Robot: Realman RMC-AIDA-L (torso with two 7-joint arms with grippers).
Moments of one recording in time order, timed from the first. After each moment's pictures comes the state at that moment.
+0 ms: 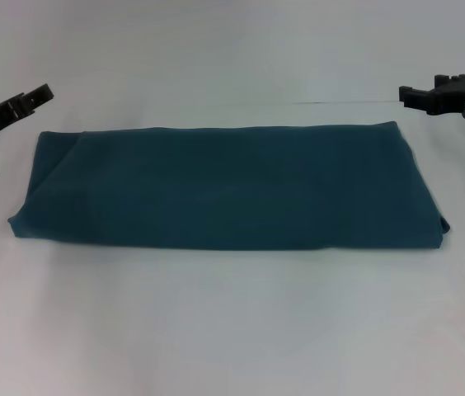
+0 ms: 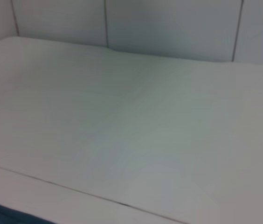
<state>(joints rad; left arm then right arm) -0.73 -2.12 0.34 0.57 2.01 0.65 -1.83 0.82 2.01 -0.55 -0.49 -2.17 -0.70 1.62</state>
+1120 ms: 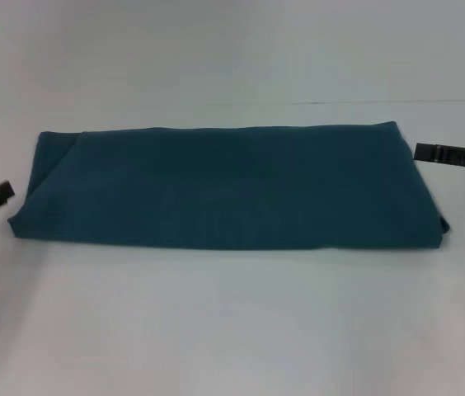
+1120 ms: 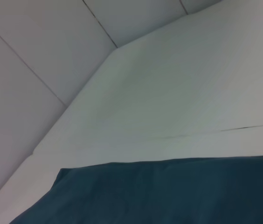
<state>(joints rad) -0.38 -2.12 0.34 0.77 2.01 1.15 -1.74 0.59 1.95 -0.52 -0.63 -2.09 -1.37 1.98</state>
